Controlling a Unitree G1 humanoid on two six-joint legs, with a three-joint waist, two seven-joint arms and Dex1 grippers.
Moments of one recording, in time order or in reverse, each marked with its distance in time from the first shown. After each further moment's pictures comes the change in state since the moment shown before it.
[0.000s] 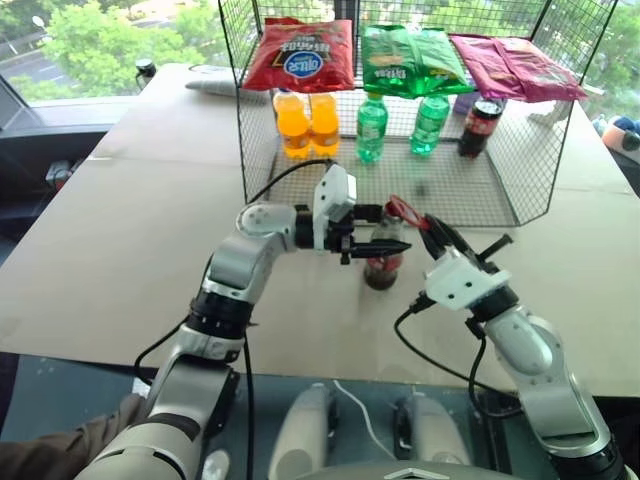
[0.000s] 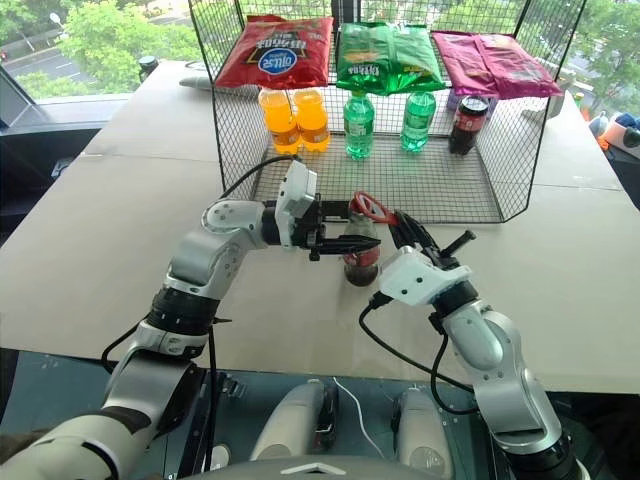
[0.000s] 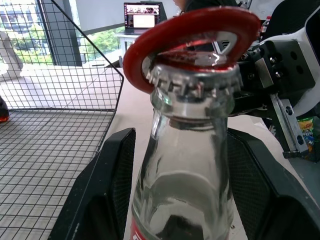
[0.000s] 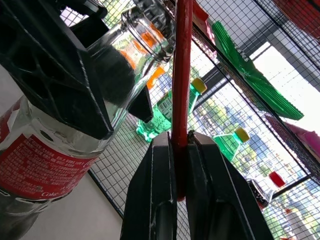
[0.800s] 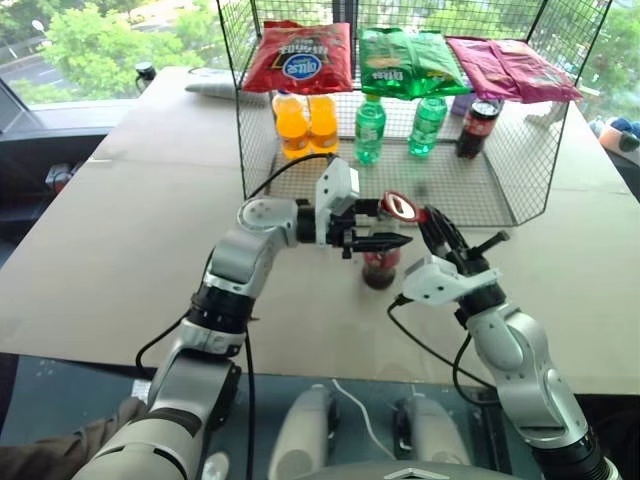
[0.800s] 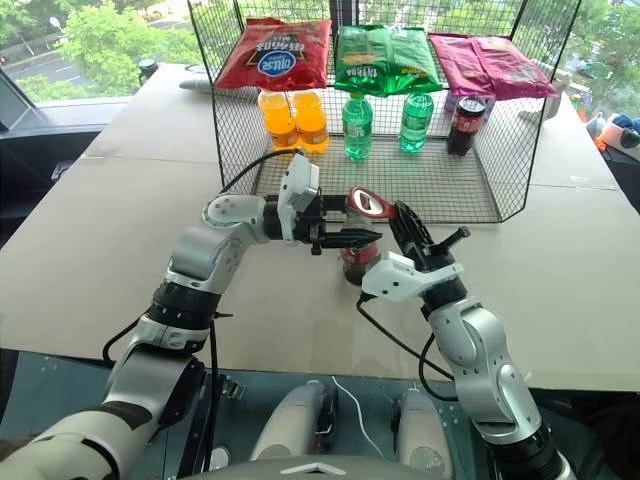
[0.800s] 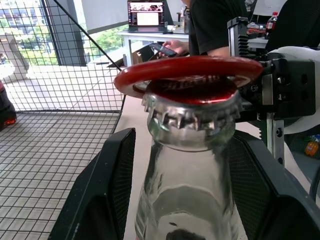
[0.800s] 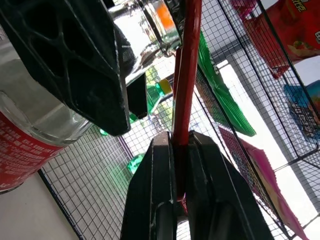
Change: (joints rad) left arm -0.026 -0.002 -0.002 0.020 0.014 -0.005 0.015; right arm -0.025 0.043 0.043 0.079 -0.315 -0.036 -0.108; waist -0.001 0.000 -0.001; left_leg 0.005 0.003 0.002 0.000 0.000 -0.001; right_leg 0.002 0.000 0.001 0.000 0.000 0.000
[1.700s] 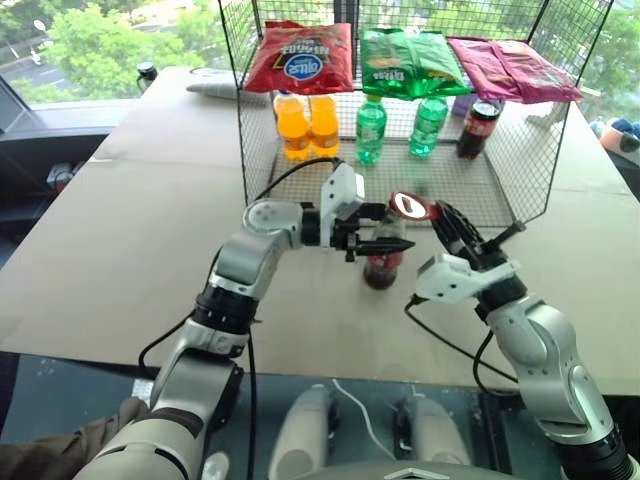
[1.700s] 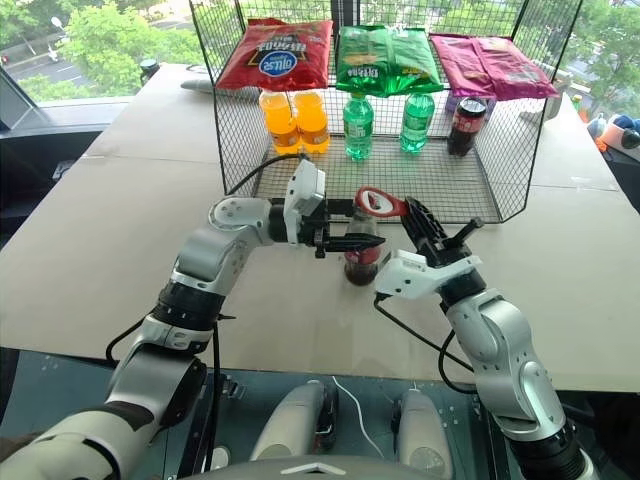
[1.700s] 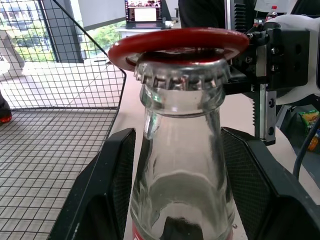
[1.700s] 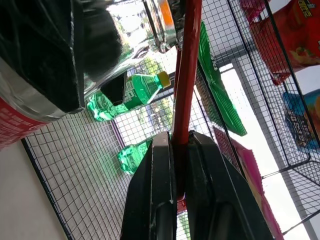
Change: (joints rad) left arm 0.000 -0.012 -0.023 0.023 0.018 -0.032 -0.002; right arm 0.017 -0.053 -0.084 -0.047 0.016 -0.007 0.107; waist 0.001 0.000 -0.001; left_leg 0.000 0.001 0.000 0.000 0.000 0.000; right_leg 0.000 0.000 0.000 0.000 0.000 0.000
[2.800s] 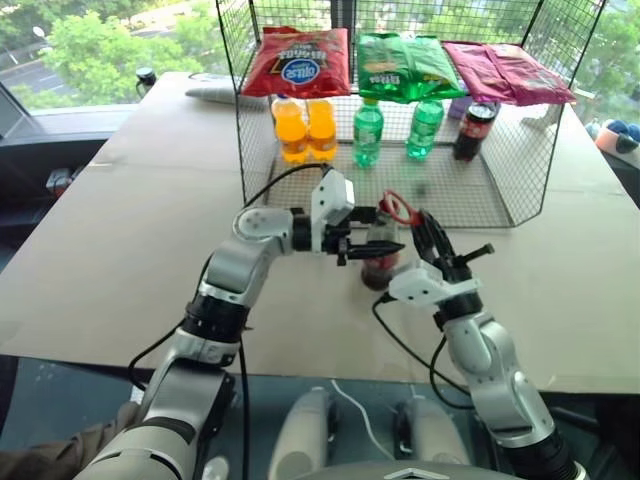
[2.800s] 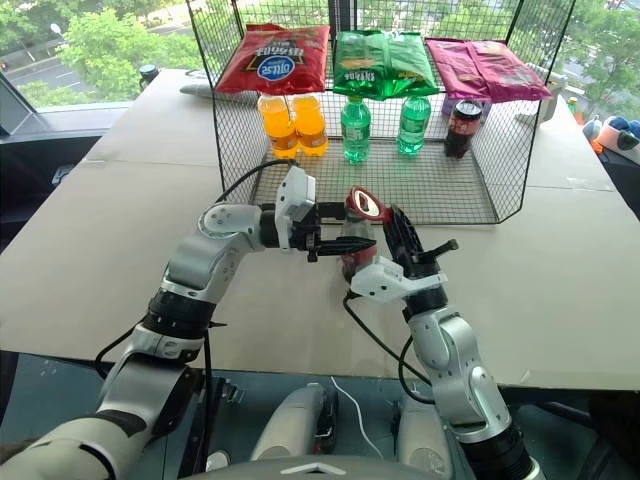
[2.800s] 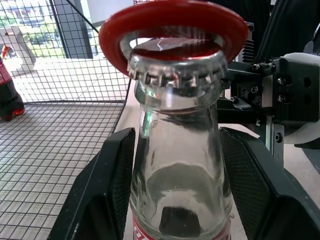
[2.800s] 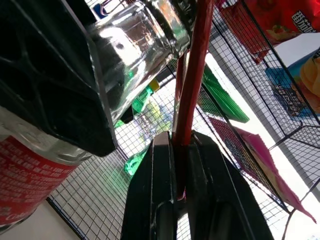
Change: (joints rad) left arm 0.052 0.034 0.012 -0.042 0.000 -0.001 0.017; right arm 0.000 0.155 0.127 0.190 -0.060 -0.059 -0.302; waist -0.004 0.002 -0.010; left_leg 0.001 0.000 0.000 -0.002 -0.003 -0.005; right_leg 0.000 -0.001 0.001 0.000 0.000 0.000
